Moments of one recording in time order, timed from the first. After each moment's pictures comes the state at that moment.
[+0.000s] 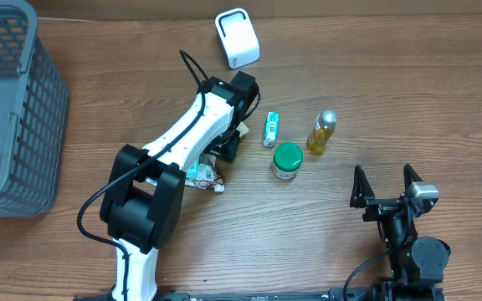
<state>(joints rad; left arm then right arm) -0.50 2.09 1.63 -1.21 -0.26 -0.23 -0.07 0.01 0.02 -0.02 -0.14 0.15</state>
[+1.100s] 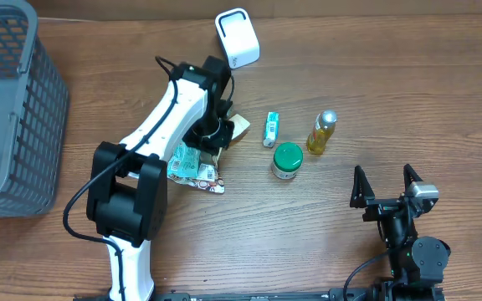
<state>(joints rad) -0.37 2.09 1.66 -1.22 0.14 -0.12 -0.07 0.01 0.02 -0.02 -0.14 0.15</state>
